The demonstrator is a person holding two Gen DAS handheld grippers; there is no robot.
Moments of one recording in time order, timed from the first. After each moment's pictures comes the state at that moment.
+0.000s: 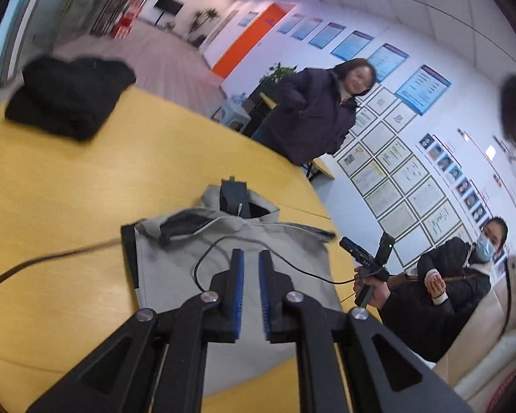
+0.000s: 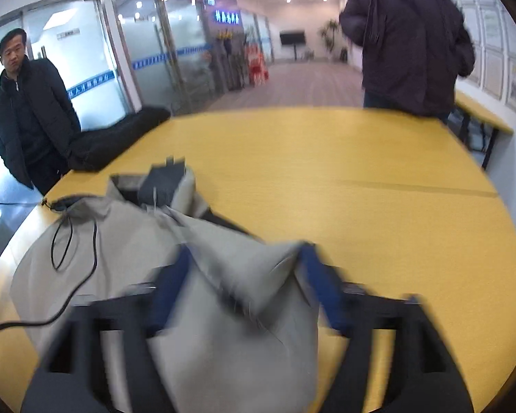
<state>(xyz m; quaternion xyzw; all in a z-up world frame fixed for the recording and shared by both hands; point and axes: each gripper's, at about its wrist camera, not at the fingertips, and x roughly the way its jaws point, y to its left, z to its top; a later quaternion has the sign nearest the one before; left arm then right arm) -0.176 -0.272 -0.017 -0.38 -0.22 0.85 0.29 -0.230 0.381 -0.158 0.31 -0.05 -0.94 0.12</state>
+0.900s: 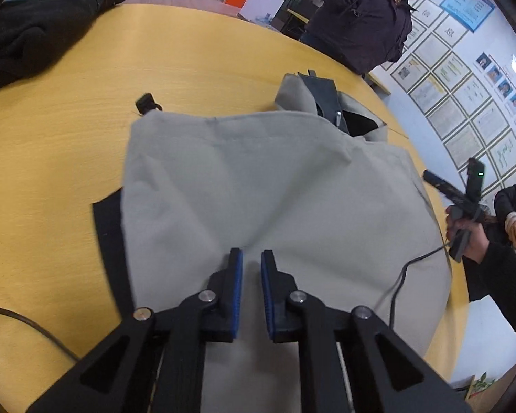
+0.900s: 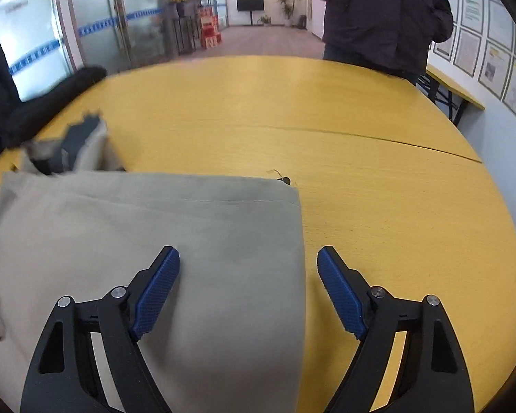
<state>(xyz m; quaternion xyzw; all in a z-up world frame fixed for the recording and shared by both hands) -0.332 -0.194 -0.215 -0.52 -0.08 0.81 0.28 -0.283 0.377 -0.234 0.41 -0.03 -0.91 0.05</state>
